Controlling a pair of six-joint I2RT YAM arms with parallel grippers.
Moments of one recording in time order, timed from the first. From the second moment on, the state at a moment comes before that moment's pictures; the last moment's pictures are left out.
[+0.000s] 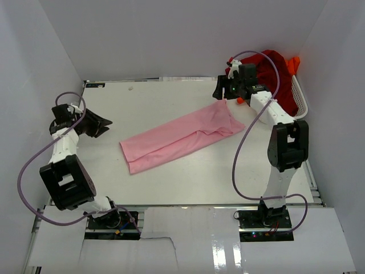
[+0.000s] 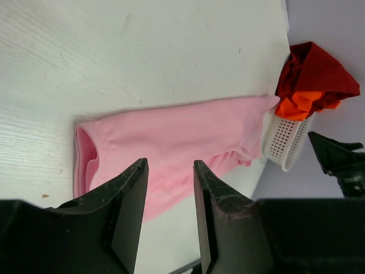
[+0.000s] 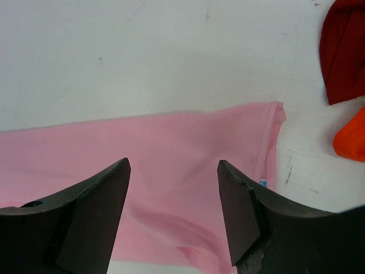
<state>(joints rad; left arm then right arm) 0.44 1.53 1.05 -0.43 0.70 -0.61 0.22 1.98 1.67 -0.32 -0.33 0.12</state>
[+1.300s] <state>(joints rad) -0.40 2.28 1.97 -0.52 0.50 -0.44 0.48 1.64 1.02 -0.22 -0.14 0.52</state>
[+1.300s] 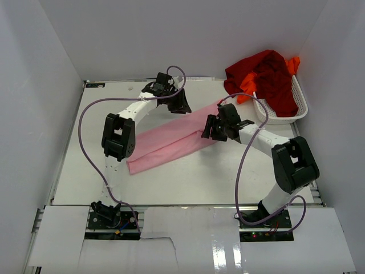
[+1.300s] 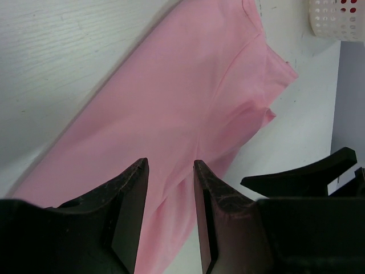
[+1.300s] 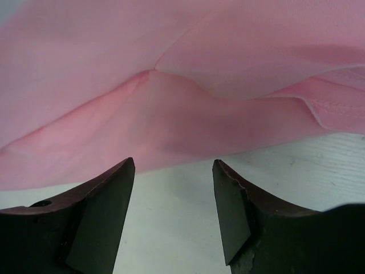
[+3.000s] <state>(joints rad) -0.44 2.28 1.72 -0.34 0.59 -0.49 0.45 1.80 1.02 0.08 0.03 0.64</state>
